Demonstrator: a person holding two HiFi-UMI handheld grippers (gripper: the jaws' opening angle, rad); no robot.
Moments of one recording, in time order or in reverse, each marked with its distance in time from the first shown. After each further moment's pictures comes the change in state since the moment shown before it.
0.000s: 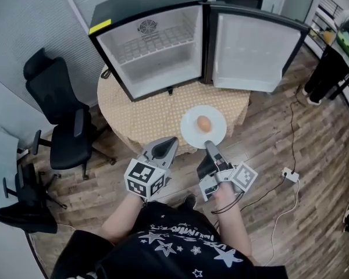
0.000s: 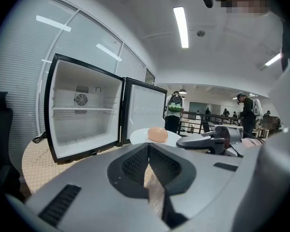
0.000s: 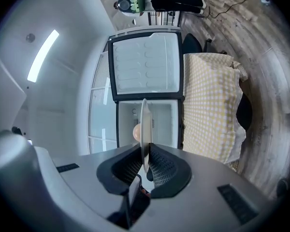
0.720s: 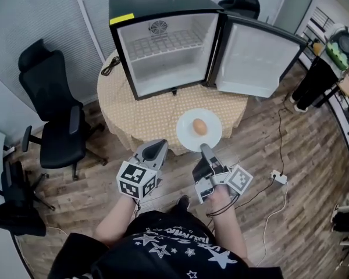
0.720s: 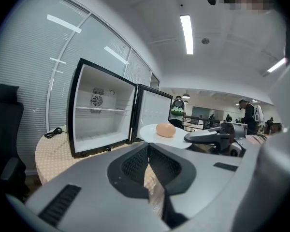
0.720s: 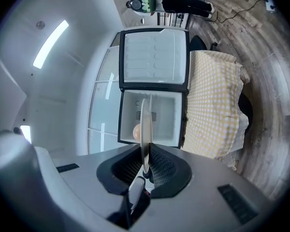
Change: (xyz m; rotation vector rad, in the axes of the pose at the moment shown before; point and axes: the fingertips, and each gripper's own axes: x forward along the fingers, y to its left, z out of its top) left arm -0.073 0.047 -0.014 -0.053 -0.037 0.021; right arm 0.005 0.020 -0.067 -0.088 -0.001 -0.015
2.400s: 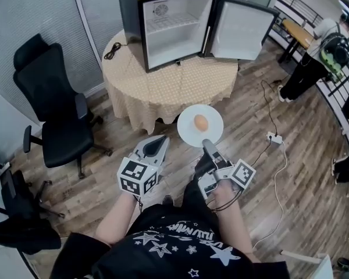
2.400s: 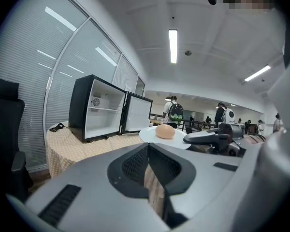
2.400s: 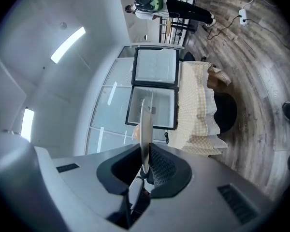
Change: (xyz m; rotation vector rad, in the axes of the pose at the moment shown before) left arm -0.239 -0.009 -0.058 0.026 -0.014 -0.207; right arm -0.119 0.043 -0.234 -0.034 -0.177 -0.036
